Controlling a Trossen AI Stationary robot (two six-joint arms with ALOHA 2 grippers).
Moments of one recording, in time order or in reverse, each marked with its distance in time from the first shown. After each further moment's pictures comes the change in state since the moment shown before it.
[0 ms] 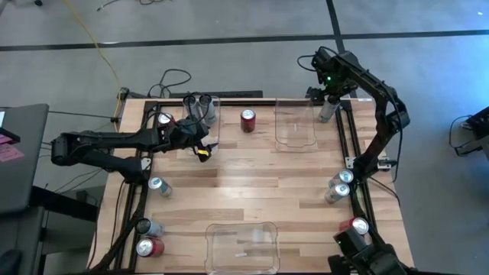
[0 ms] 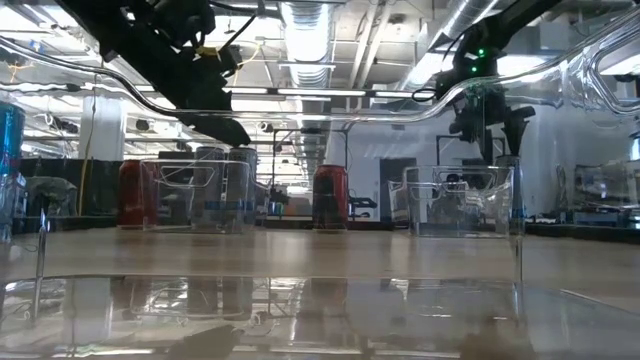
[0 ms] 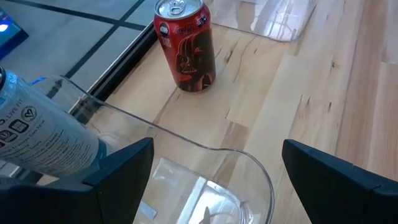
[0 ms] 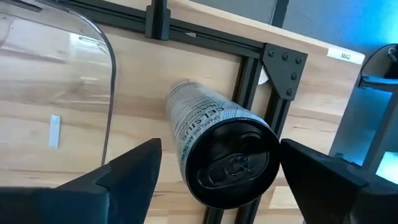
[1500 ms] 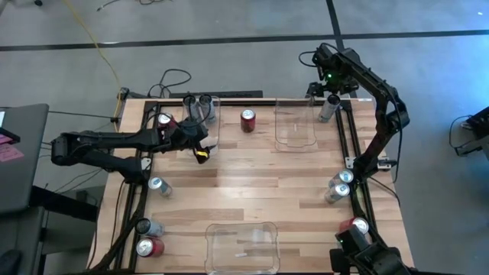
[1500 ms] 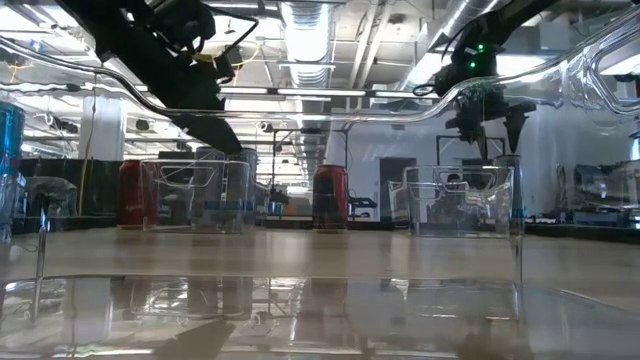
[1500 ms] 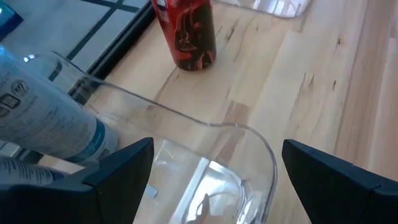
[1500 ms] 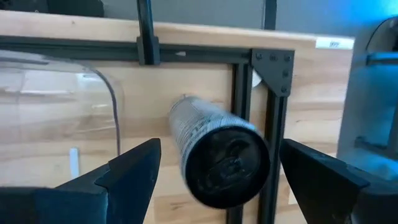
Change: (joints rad) left arm -0.005 0.000 0.000 -0.082 0.000 -0.012; right arm -0.005 0.002 0.053 -0.031 0.028 0.168
